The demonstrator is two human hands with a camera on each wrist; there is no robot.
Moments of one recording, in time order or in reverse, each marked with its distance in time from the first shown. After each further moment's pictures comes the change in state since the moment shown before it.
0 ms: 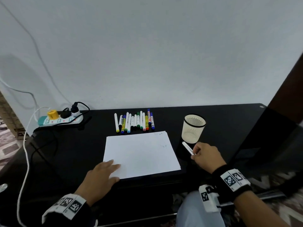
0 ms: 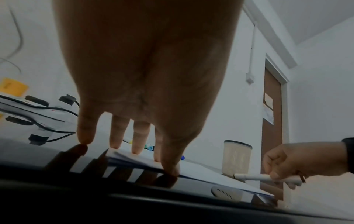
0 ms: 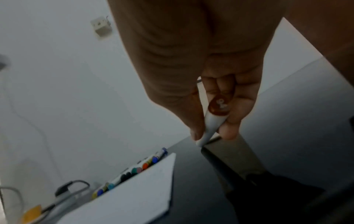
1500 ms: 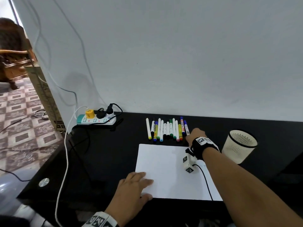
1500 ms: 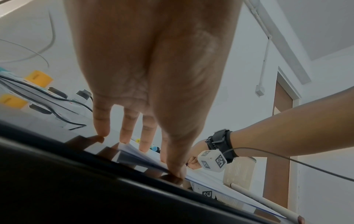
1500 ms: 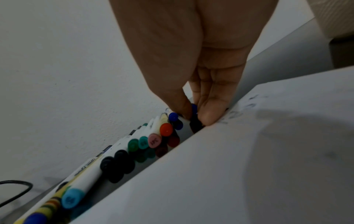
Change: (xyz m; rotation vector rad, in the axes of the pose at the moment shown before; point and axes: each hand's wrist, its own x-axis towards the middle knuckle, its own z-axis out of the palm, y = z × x) left_hand 0.001 -0.020 0.011 0.004 0.121 0.101; right_hand 0.163 -0.175 0.081 -0.057 -0.083 0.110
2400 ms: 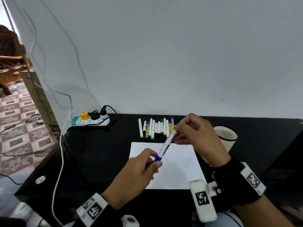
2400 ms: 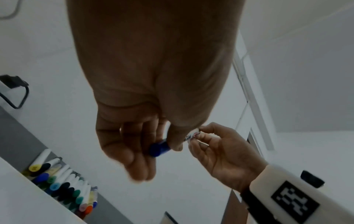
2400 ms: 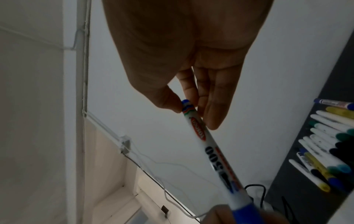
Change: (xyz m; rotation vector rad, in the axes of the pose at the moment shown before) left_hand -0.019 0.091 -0.086 -0.600 0.099 0.062; right_hand -0.218 0.025 -0.106 0.991 -0.028 -0.571
